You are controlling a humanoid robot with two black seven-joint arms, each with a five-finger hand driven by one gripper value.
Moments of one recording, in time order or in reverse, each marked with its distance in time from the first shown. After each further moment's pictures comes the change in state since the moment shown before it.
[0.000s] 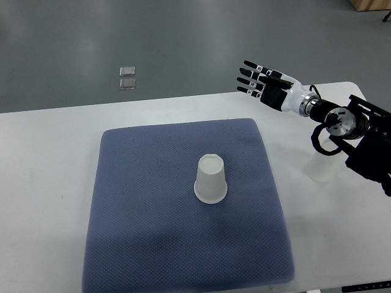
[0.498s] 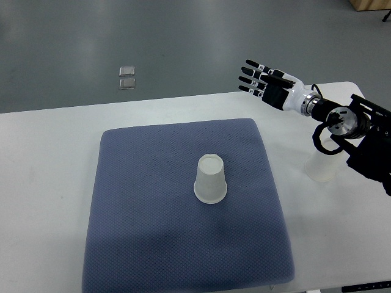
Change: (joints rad) left arm -0.003 0.000 0.001 -0.001 -0.001 0.000 0.000; right arm 0.000 -0.005 0.006 0.000 -0.001 -0.004 0.001
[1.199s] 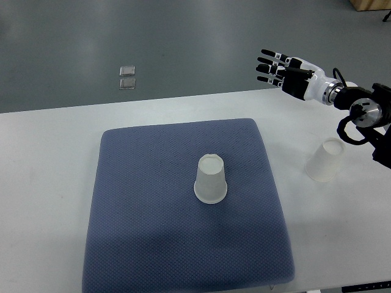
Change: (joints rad) left arm -0.001 0.000 0.000 0.003 0.000 0.001 0.000; right arm 0.026 -0.118 -0.012 0.009 -0.203 0.066 0.036
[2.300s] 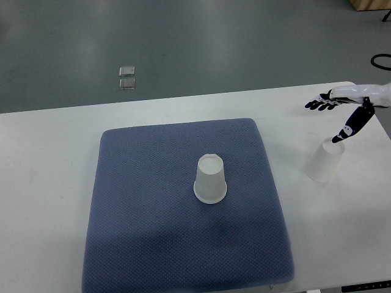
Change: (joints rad) left arm 0.000 0.000 0.000 0.000 0.000 -0.001 0.000; right arm -0.042 -0.507 -0.036 0.562 -1.359 0.061 0.137
